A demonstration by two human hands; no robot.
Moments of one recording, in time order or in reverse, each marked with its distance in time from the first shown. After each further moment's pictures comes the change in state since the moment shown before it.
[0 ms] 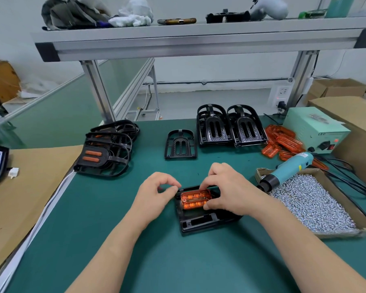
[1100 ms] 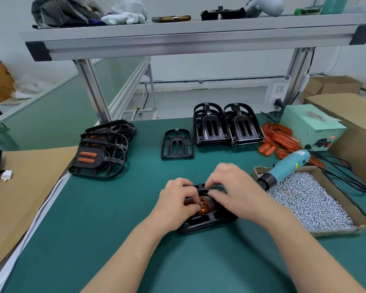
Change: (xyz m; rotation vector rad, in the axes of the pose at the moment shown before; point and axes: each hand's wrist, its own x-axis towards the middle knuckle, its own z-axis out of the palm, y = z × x) left_hand 0.002 0.016 0.041 0.327 -0.280 0.084; right_hand -0.020 -0.008 -0.010 -0.013 0.157 0.018
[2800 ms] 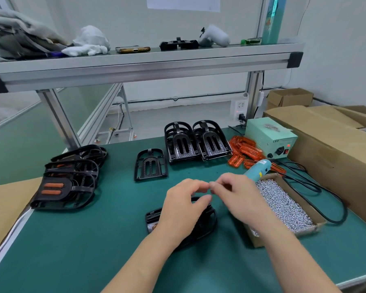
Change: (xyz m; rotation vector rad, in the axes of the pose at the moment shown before) left_hand 0.025 0.085 0.014 -0.256 0.239 0.194; right_hand -0.030 0.031 -0.025 0.374 0.355 0.422
